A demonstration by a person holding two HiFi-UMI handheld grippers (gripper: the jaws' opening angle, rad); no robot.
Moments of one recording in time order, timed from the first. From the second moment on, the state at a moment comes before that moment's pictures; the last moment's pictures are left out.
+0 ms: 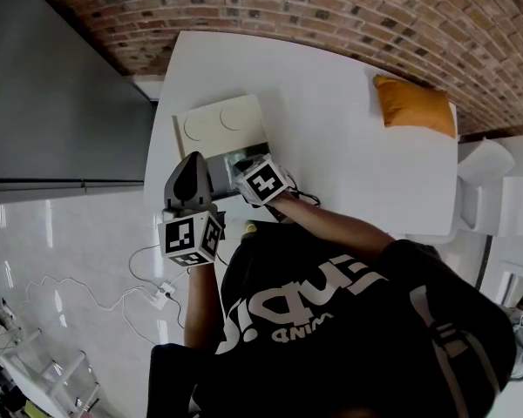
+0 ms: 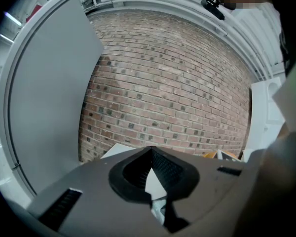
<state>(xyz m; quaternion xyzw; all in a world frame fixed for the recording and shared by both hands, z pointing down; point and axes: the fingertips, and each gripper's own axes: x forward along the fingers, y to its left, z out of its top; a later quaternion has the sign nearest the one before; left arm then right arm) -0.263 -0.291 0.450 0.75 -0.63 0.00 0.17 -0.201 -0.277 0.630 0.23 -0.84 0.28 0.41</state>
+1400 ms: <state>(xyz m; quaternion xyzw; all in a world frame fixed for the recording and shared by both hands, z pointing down) -0.238 -0.274 0.444 0.77 -0.62 0.01 0.16 -0.146 -0.310 0.452 0.31 -0.93 0.06 0.18</state>
